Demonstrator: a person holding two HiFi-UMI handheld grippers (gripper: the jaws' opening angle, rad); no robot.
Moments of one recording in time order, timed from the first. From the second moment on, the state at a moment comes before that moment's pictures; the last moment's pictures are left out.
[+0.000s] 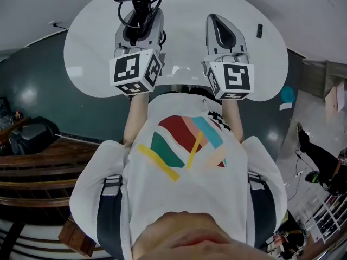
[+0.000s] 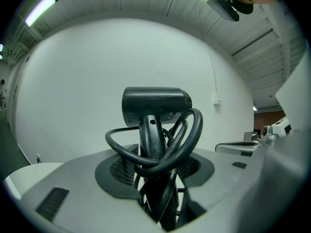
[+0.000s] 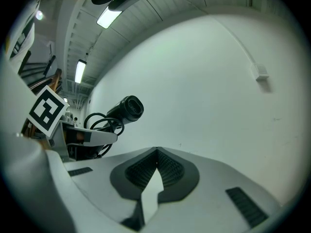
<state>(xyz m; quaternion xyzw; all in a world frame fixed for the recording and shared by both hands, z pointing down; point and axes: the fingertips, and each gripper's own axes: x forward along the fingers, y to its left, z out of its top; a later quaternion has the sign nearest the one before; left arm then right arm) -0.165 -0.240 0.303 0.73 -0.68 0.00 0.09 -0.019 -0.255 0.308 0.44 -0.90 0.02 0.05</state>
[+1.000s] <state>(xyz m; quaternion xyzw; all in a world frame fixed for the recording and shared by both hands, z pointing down) -0.167 -0.266 0.323 0.73 -0.68 0.04 0.10 -0.012 -0.262 0.314 0.45 -0.89 0.02 0.06</state>
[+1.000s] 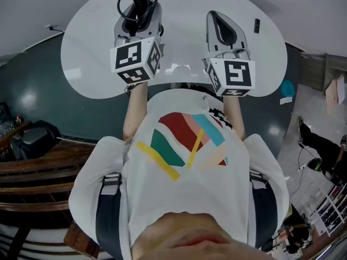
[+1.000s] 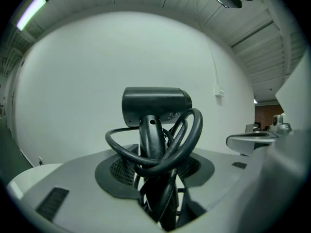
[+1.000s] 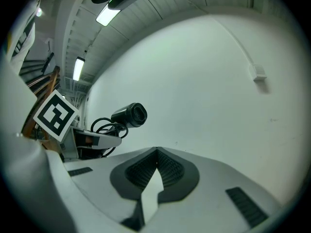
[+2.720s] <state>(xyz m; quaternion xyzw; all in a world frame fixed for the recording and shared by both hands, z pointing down) -0.154 -0.282 0.473 0.72 -0.63 0.18 0.23 -0.010 -0.261 0.329 0.46 -0.88 0.01 0.11</state>
